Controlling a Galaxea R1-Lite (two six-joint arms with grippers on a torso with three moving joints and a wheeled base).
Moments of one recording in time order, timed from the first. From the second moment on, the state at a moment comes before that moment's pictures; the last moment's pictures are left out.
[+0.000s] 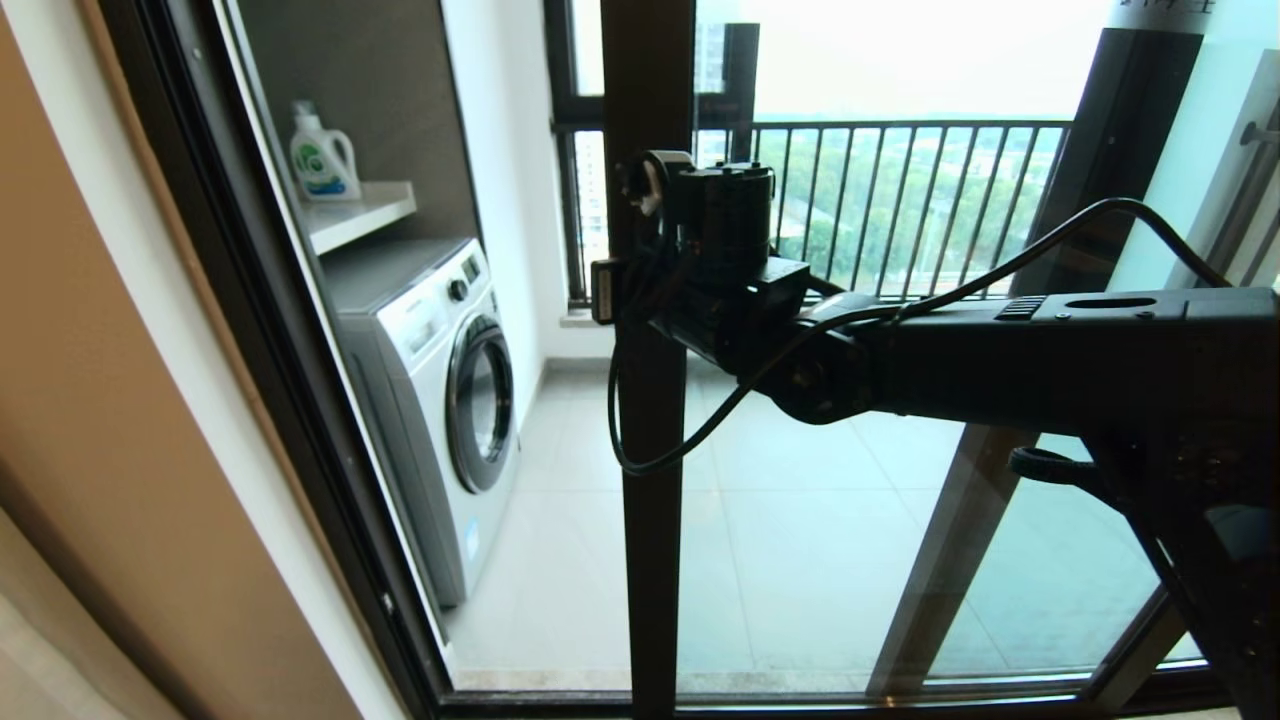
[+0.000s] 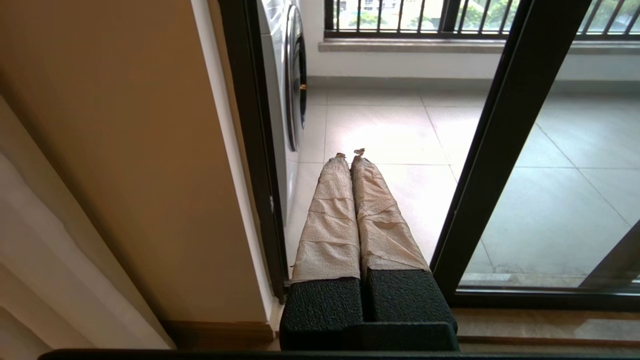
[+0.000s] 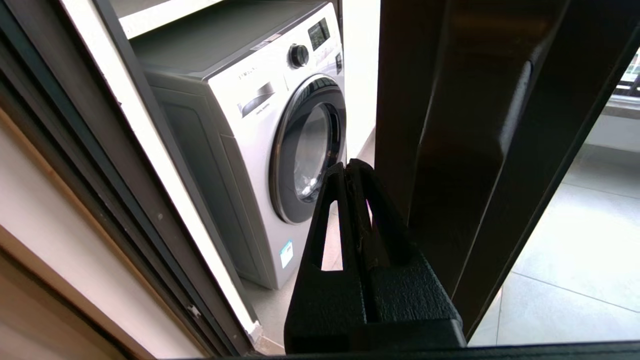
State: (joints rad) left arm -0.01 0.00 0.00 0.01 0.00 0.01; right arm 0.70 2.26 -1.95 -0.31 -0.22 0.06
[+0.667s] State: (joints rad) left arm -0.01 0.00 0.00 0.01 0.00 0.01; right arm 0.62 2.26 -1.95 -0.31 -0.24 0.11
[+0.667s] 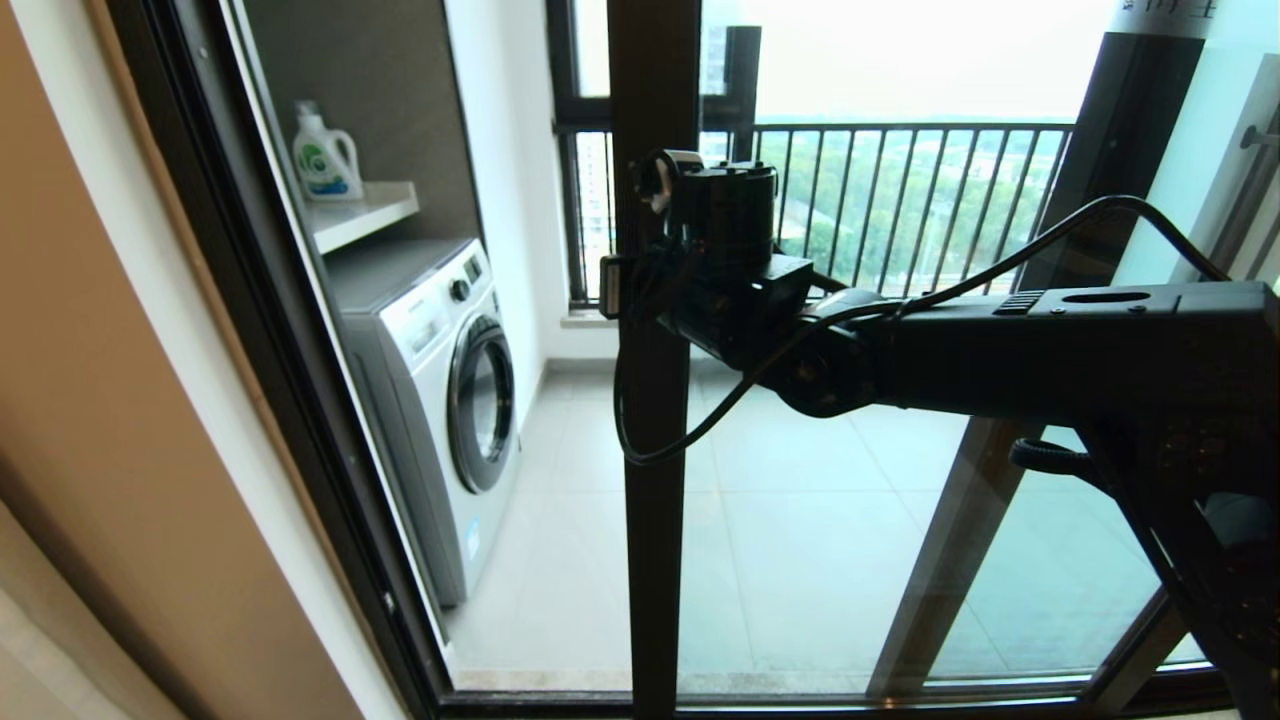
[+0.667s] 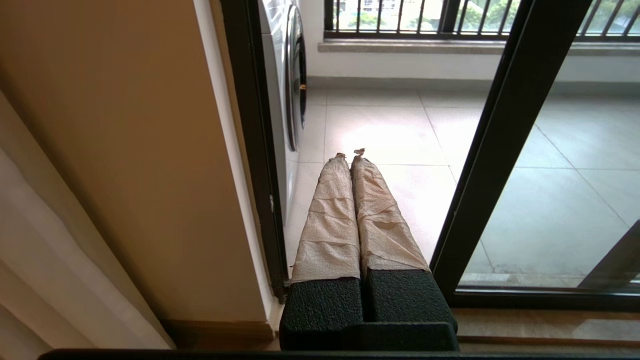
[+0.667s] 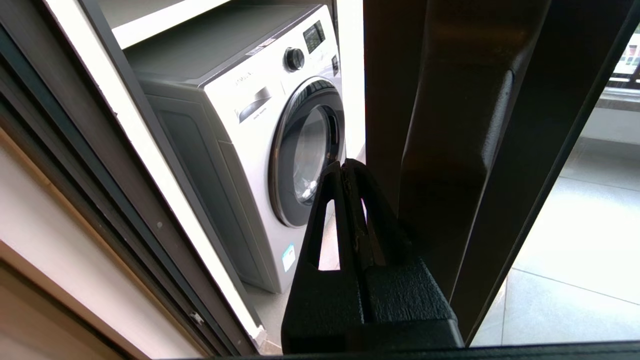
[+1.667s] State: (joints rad) left arm -0.01 0.00 0.00 0.01 0.00 0.01; right arm 0.53 2.19 -1.84 -0.32 -0.28 0.10
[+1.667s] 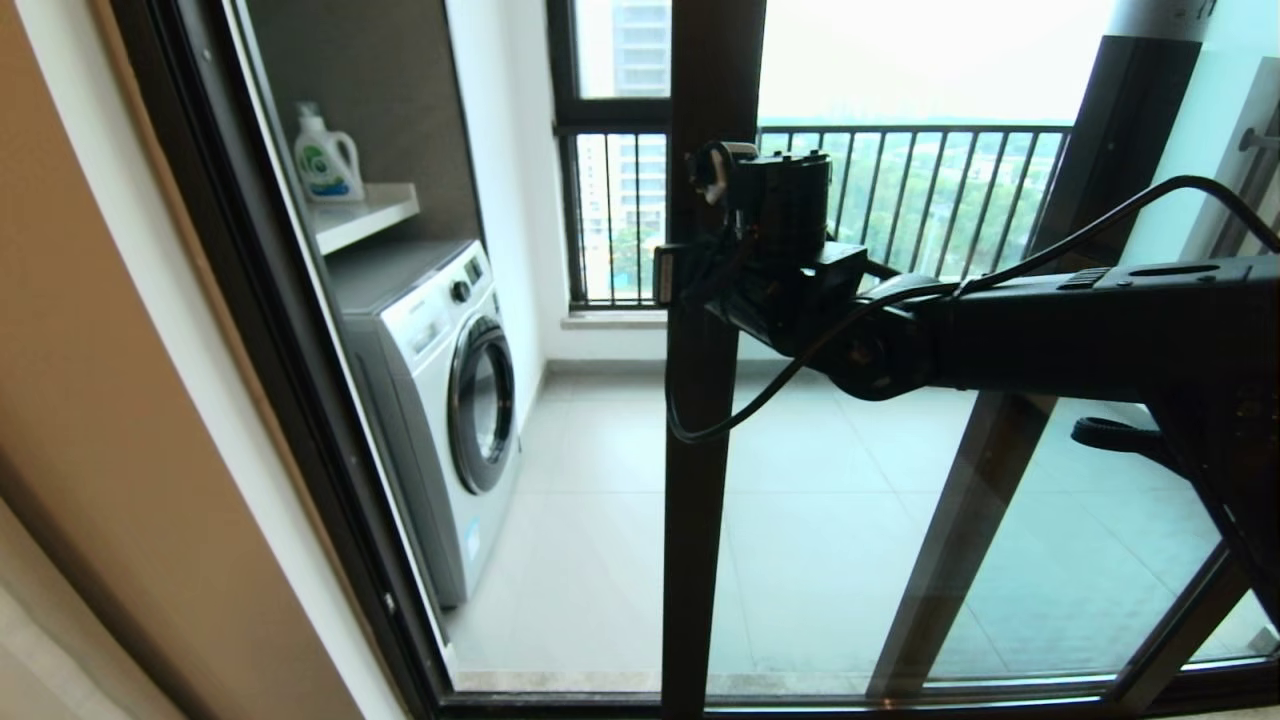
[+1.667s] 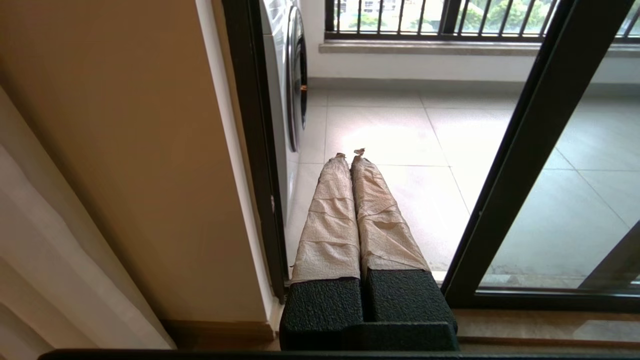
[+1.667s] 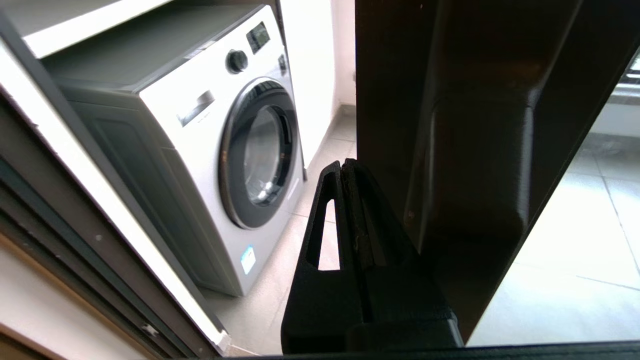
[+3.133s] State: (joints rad) left arm -0.01 0.00 0.00 0.01 0.00 0.01; right arm 0.36 2.13 -1.79 -0.36 -0.26 0.02
